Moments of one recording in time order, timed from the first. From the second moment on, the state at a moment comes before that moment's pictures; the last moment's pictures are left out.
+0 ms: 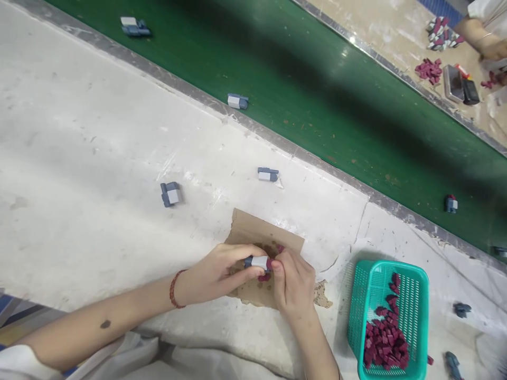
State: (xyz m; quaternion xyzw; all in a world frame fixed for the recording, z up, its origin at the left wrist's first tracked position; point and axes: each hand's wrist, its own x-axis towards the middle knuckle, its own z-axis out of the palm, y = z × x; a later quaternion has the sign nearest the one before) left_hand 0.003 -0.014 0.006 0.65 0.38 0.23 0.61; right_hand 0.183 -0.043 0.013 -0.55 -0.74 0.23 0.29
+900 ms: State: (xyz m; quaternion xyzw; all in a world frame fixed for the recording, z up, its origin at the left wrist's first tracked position) left_hand 0.072 0.205 0.024 0.81 0.47 0.18 0.31; right_hand 0.344 -0.160 0.056 -0.86 -0.48 0.11 0.16
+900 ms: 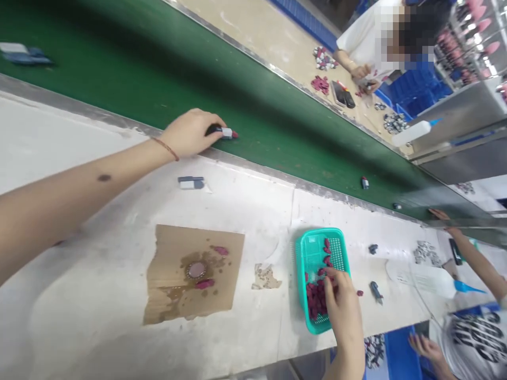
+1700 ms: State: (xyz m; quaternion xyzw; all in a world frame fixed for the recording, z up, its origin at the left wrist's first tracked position) left_hand 0.019 0.111 0.046 0.57 0.51 0.20 0.61; right_hand 0.307 -0.124 0.051 -0.70 -0.32 0.29 0.57
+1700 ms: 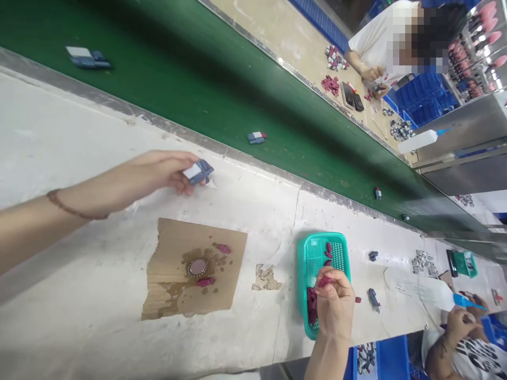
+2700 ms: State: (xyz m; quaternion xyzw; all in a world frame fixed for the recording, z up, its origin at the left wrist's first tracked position) left_hand -0.013 0.016 0.000 0.33 0.43 0.29 0.79; right_hand 0.176 -0.056 0.008 -0.49 -0.79 0.22 0.28
